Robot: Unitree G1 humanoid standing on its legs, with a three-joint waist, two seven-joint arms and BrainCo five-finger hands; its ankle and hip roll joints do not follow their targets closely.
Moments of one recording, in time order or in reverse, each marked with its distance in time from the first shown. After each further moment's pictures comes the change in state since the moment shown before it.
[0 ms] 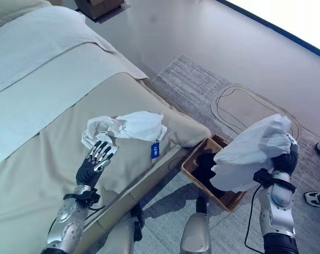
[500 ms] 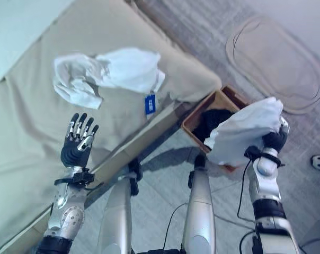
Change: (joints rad) left arm -0.079 0.013 -0.036 -0.140 -0.044 -0.070 0.094; right arm -0.410 -0.096 0.107 0.338 -0.017 0.007 -0.201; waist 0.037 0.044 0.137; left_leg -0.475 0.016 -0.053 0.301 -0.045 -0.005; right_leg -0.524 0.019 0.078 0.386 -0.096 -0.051
